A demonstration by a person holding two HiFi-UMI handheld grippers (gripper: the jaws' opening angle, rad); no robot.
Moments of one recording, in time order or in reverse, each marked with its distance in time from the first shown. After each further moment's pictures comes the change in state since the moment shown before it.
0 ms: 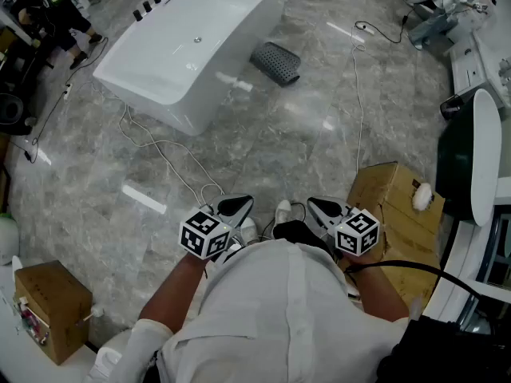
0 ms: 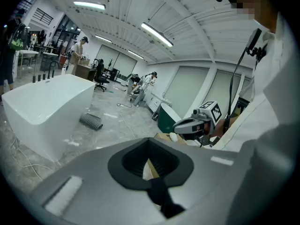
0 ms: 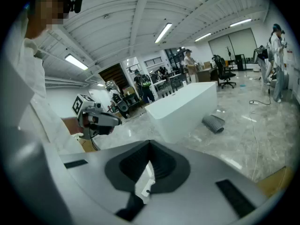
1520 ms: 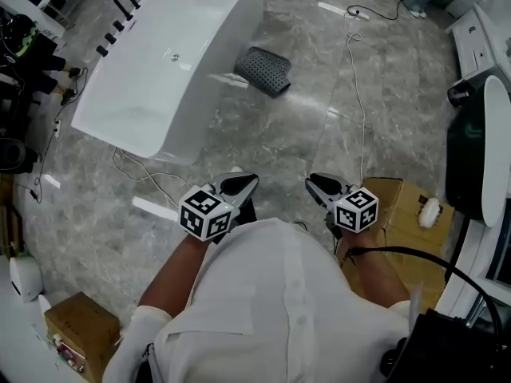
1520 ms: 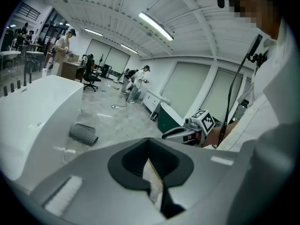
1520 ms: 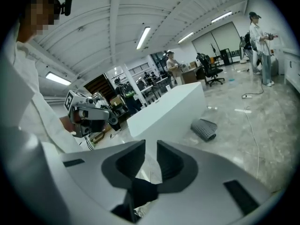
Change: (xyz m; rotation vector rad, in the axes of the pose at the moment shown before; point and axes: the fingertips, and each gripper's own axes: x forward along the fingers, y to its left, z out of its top) left arm 0.180 0.132 0.187 0.067 0.077 -0.084; right arm 0.086 -0.240 0.116 0.160 -0.088 -0.058
